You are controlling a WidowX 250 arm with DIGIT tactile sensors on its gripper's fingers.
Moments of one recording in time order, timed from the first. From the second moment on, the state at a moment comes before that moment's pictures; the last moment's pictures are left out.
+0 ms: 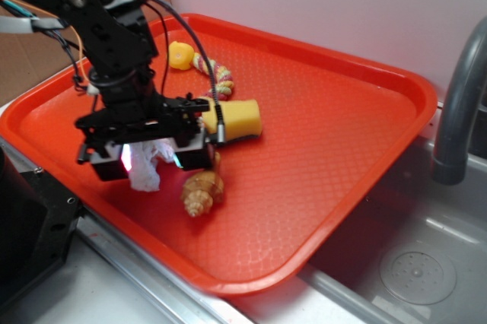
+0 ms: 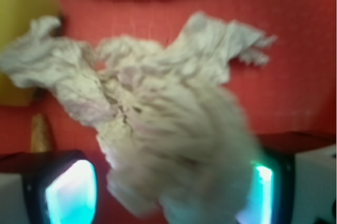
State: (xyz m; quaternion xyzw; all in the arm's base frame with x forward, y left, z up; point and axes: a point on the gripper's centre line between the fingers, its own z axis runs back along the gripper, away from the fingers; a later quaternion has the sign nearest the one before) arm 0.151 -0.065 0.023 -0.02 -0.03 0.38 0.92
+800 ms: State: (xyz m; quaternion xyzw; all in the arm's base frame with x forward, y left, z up) arm 0.147 -0.058 0.046 0.02 -0.04 0.36 0.93
